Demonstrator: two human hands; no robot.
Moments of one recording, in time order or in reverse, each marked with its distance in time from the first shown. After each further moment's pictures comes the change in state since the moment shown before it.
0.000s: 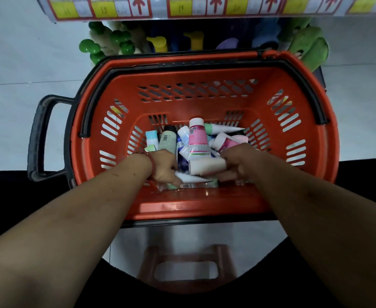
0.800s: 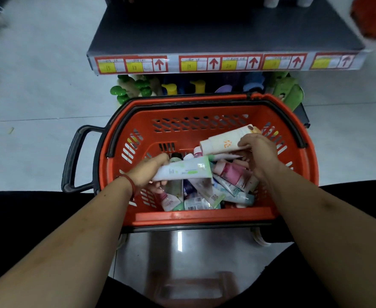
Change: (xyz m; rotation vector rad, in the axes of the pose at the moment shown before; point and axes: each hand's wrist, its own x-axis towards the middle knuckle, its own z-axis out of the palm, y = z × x) left_hand -0.081 -0.003 -0.018 -1.350 0.374 -0.147; right_hand -0.065 -0.027 -0.044 0.487 0.123 -0.575
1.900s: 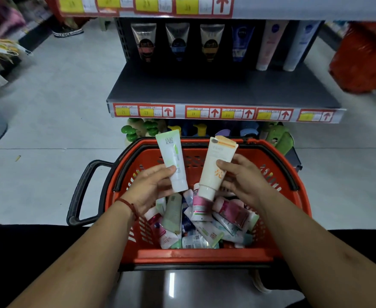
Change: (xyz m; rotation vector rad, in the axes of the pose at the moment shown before) left_hand -0.020 0.047 -0.005 -0.505 -0.045 0.343; right_hand -0.023 -0.041 0.039 0.071 -0.349 -0.072
